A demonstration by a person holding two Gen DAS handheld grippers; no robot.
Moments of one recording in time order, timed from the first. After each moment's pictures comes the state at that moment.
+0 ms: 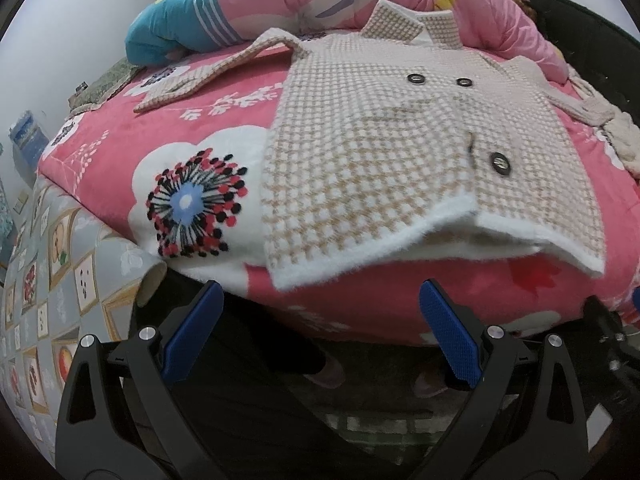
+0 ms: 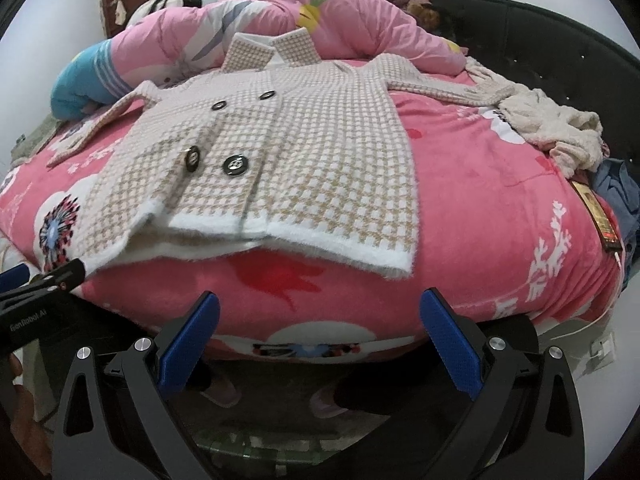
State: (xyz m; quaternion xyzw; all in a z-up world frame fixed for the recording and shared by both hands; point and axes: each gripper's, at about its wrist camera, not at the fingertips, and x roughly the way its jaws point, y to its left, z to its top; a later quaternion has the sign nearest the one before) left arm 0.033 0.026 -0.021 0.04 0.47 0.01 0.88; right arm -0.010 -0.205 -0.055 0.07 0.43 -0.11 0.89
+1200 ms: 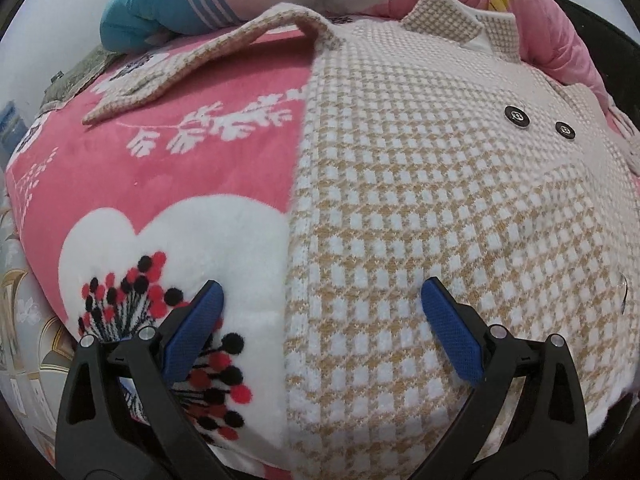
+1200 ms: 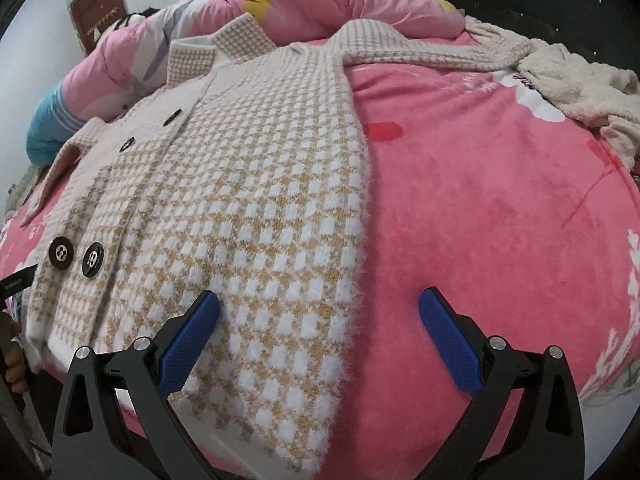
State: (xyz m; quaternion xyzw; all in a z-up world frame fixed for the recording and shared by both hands) left arm 0.195 0.066 -0.076 0.01 0.48 0.01 0.88; right arm 0.098 -0.316 -0.120 0.13 0.43 -0.07 0.89
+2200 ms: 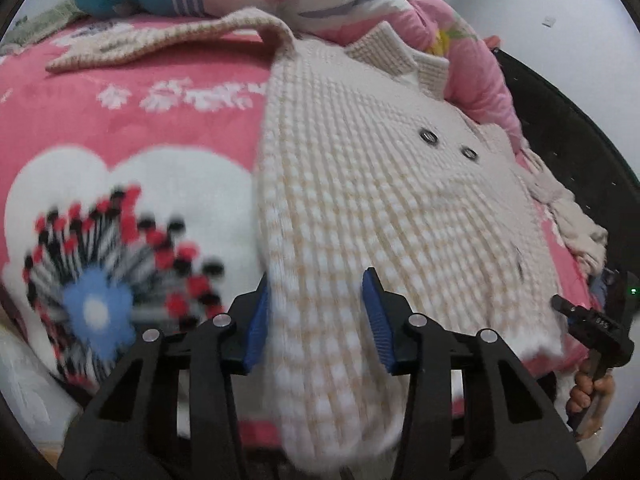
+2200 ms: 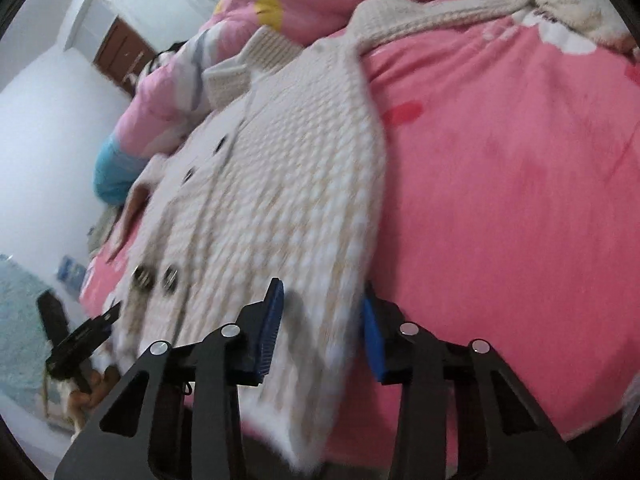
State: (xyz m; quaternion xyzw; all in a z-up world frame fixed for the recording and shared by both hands) left arm 0.139 0.101 -0.074 -0.14 0.45 -0.15 0.87; right arm 0.074 -0.344 -0.124 0.29 0.44 0.07 0.85
